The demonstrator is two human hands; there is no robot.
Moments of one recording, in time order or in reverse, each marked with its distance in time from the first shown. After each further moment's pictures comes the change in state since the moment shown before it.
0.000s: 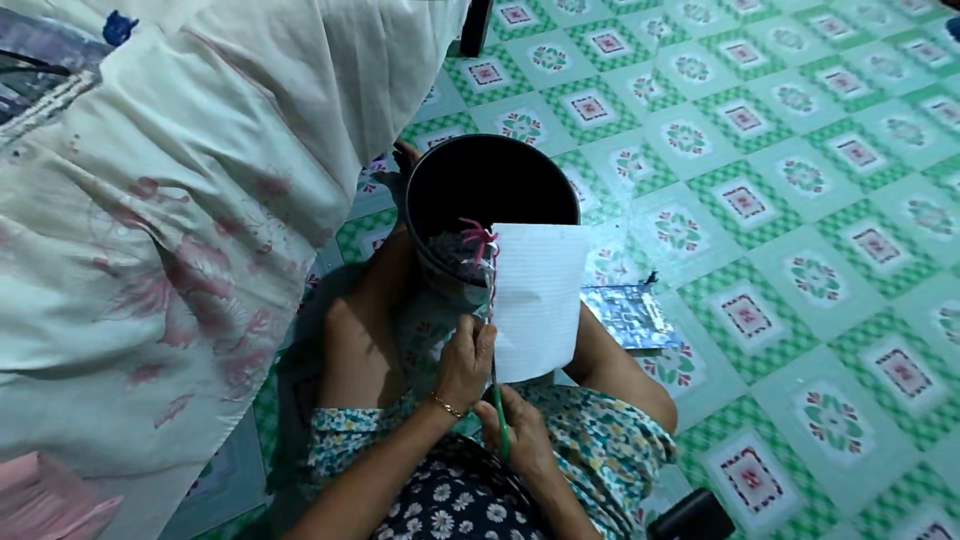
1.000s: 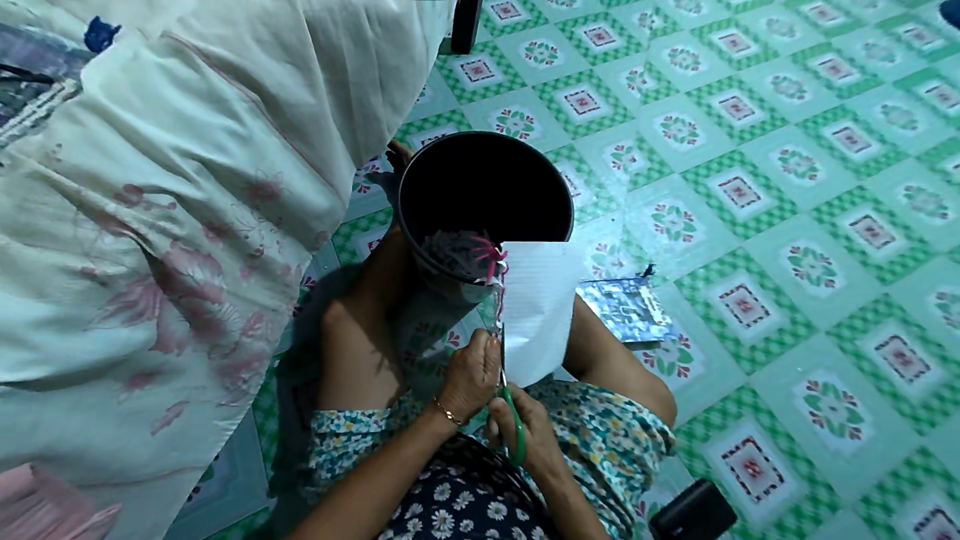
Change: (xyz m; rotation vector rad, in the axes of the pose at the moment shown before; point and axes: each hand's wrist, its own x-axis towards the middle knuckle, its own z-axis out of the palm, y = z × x) left_hand -0.009 0.002 0.006 0.064 -0.130 0.063; right_hand -0.003 0.002 -0.008 0.236 -0.026 -0.024
